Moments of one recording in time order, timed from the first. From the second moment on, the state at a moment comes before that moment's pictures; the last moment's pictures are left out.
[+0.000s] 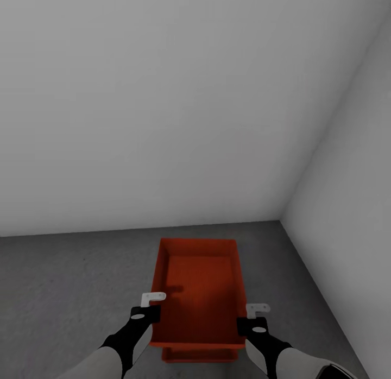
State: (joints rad) left arm -0.62 -0.14 0.00 -0.29 0.00 0.06 0.24; right arm -0.67 0.09 0.67 -0.07 -0.61 -0.08 -0.26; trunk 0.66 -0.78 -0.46
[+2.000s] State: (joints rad) left arm -0.62 -0.14 0.00 -0.28 0.00 0.07 0.24; right arm -0.67 0.09 0.66 -0.06 -0.61 -0.08 -0.26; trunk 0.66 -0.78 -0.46
